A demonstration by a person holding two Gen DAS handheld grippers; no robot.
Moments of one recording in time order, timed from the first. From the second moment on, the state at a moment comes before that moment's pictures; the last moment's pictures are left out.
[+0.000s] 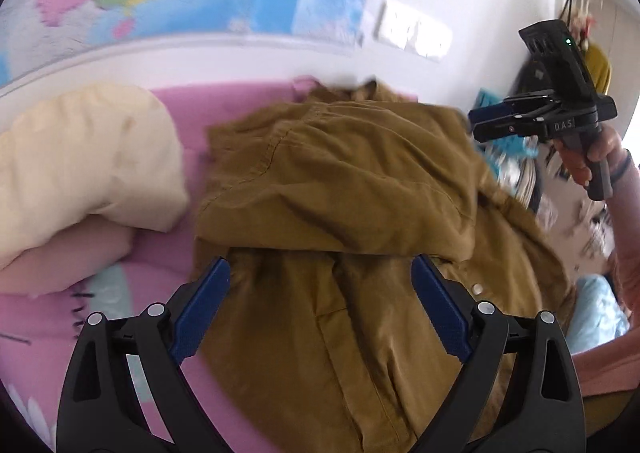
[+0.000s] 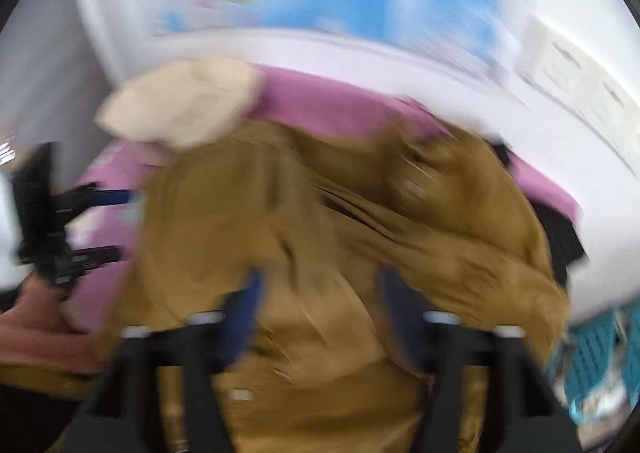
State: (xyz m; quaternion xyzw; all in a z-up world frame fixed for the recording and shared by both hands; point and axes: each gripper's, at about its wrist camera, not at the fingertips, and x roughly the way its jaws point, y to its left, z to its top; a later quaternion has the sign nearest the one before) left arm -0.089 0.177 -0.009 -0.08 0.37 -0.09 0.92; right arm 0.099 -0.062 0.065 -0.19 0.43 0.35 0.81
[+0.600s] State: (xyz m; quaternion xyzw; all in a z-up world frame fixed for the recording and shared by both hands) left arm -0.069 0.167 -0.029 -0.11 0.40 -0.12 0.90; right arm 0.087 -0.106 -0.057 -0.02 0.49 0.37 0.79
